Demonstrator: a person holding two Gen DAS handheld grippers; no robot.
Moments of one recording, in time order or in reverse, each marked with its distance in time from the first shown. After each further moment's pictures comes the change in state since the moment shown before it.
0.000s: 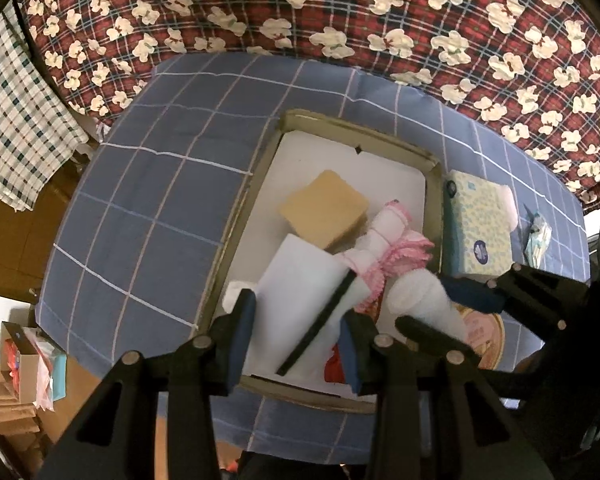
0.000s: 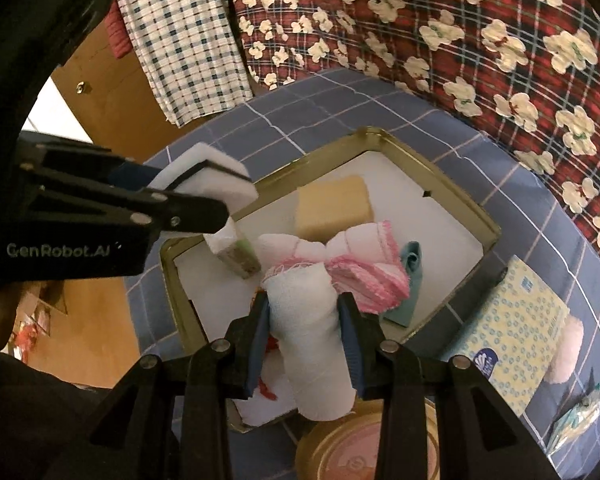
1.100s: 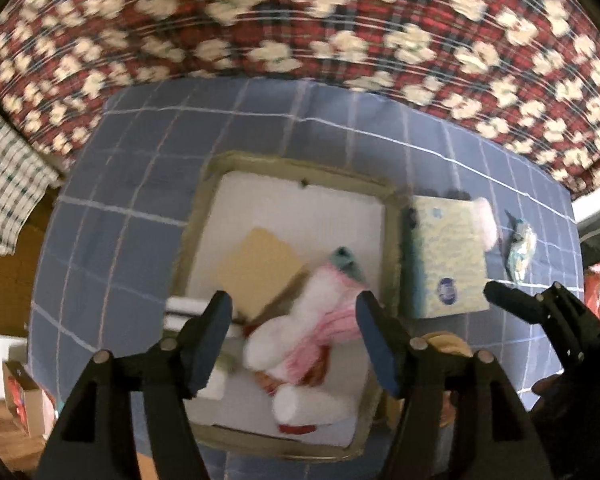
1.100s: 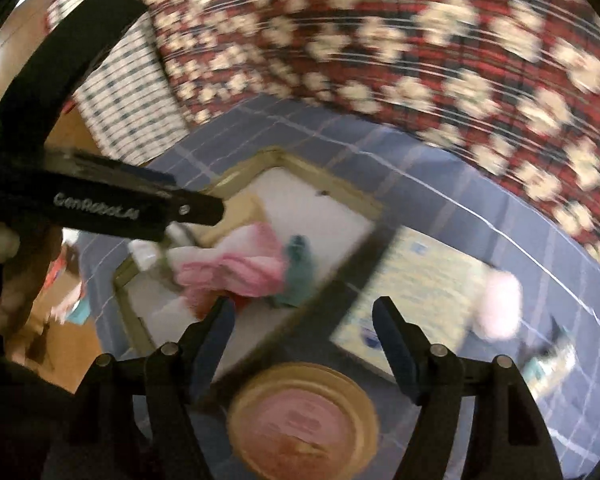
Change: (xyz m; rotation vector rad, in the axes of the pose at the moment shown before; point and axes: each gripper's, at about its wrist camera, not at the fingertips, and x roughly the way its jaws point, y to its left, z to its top) left arm 0.016 -0.062 0.052 0.122 0.001 -0.050; right arm -0.057 -0.075 -0.032 0.229 -0.095 -0.154
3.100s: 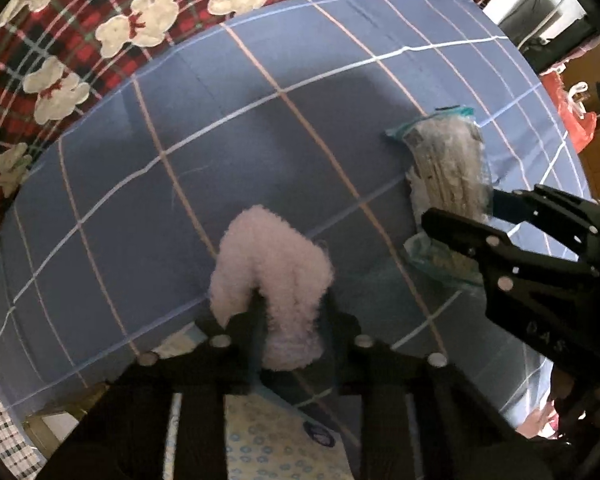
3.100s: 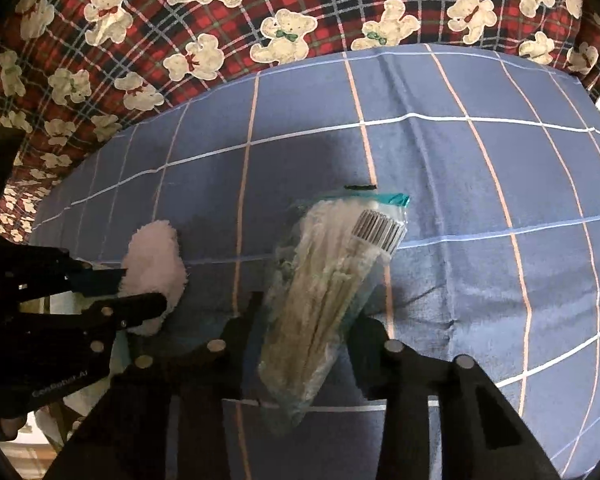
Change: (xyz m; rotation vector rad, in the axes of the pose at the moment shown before) left arm 0.151 -0.279 0.060 0.689 0.285 -0.138; right arm 0.023 -0.254 -0.078 0.717 0.111 -0.240
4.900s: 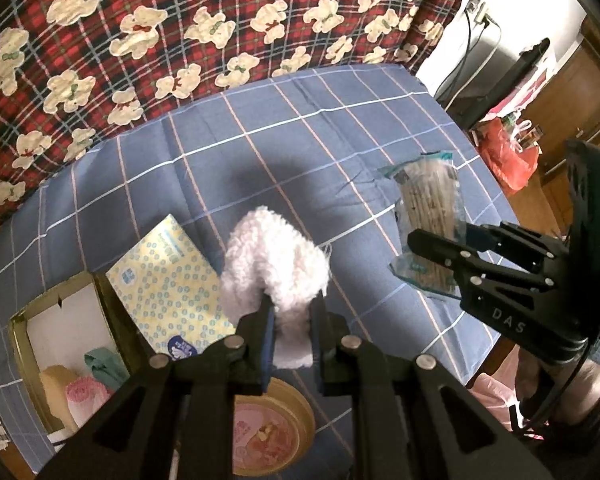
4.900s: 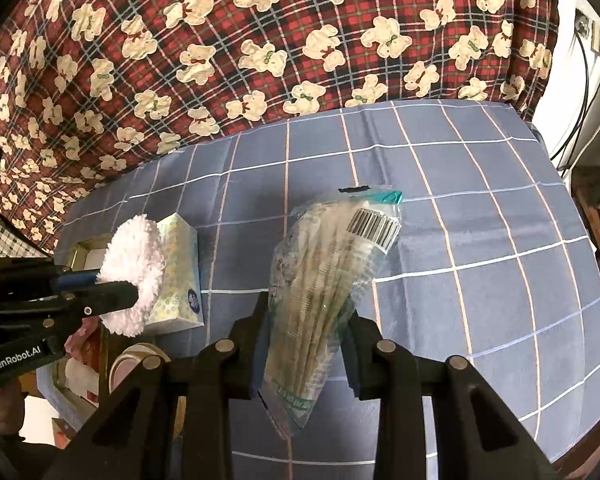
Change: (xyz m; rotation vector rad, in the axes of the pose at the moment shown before) left arm -0.115 -0.038 -0.107 -0.070 -0.260 -0.094; right arm -0.128 0.015 -0.087 -0.060 -0.191 -0.003
